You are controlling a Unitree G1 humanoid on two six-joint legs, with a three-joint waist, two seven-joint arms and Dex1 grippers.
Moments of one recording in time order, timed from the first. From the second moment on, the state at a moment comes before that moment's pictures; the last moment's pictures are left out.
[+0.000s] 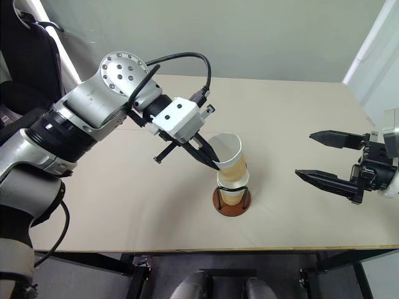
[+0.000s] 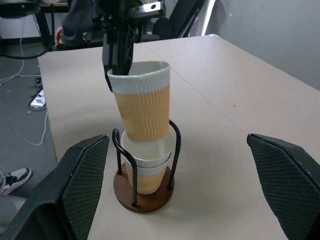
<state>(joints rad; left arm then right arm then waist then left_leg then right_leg) -1.48 0.81 -0.88 0.31 -0.63 -0.08 -1.58 -0.17 -1.07 -0.62 -0.50 1.01 0.77 1.02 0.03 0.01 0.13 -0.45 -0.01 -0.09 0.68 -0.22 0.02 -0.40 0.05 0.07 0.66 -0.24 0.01</state>
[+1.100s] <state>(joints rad) -1.41 0.68 -0.69 0.44 -0.48 -0.07 -1.58 -0.15 -1.07 -0.63 -0.52 1.04 0.76 1.01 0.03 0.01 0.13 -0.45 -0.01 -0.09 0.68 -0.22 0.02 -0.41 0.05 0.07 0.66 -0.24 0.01</state>
